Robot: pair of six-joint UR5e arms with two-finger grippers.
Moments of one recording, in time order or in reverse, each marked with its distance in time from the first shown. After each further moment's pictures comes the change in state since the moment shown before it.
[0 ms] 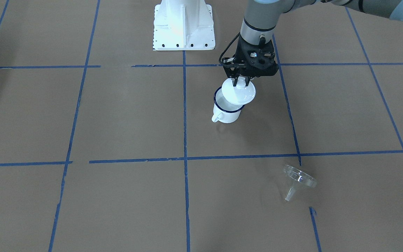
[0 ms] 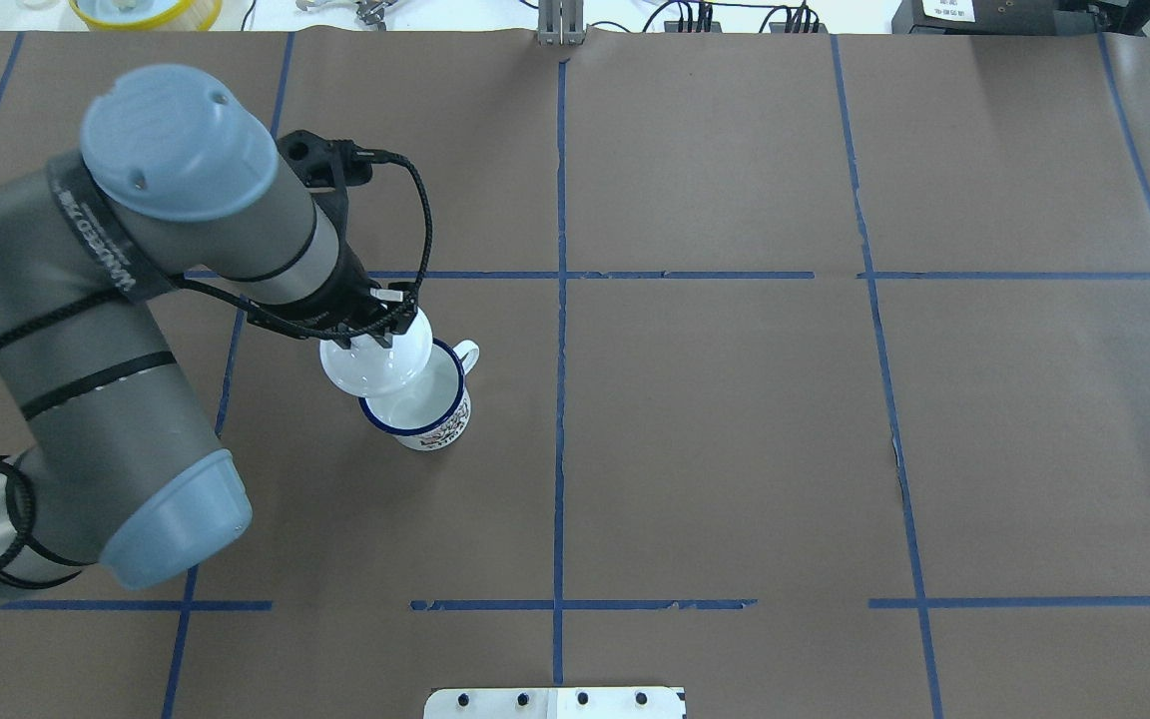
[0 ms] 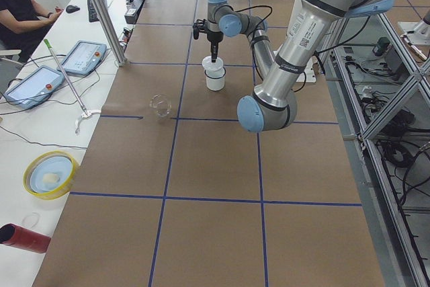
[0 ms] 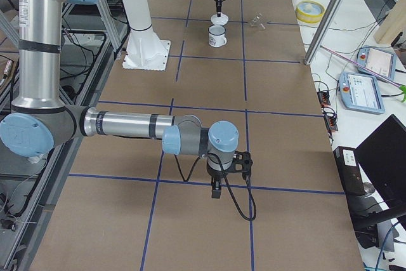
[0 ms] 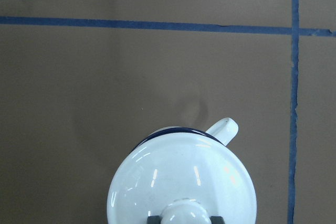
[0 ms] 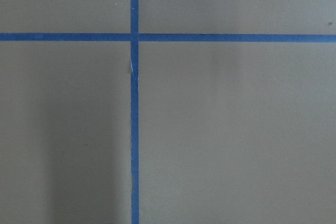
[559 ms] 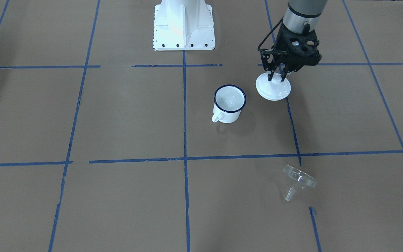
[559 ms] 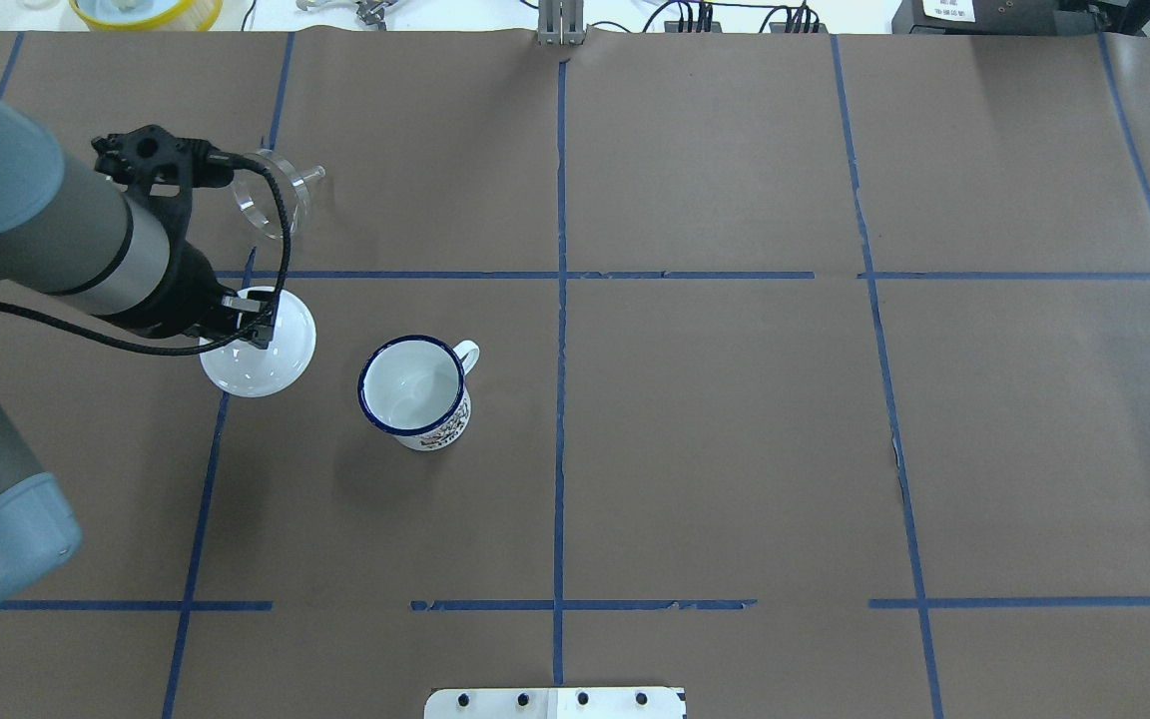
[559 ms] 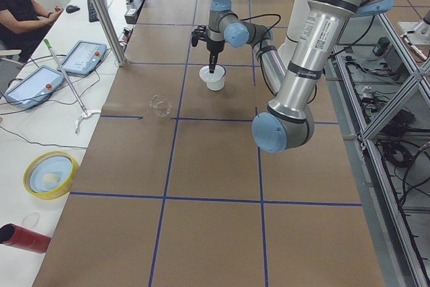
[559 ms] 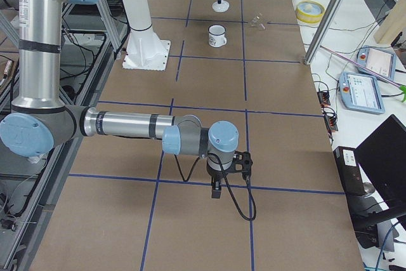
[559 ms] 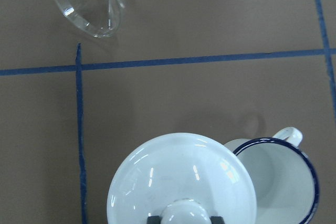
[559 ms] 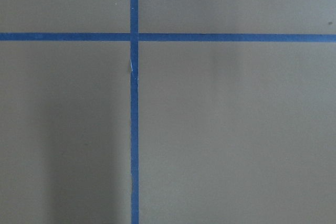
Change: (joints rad) left arm -0.057 0.293 -0.147 -0.141 0.002 0.141; right arm 0.000 0.000 -0.001 0.000 0.000 0.000
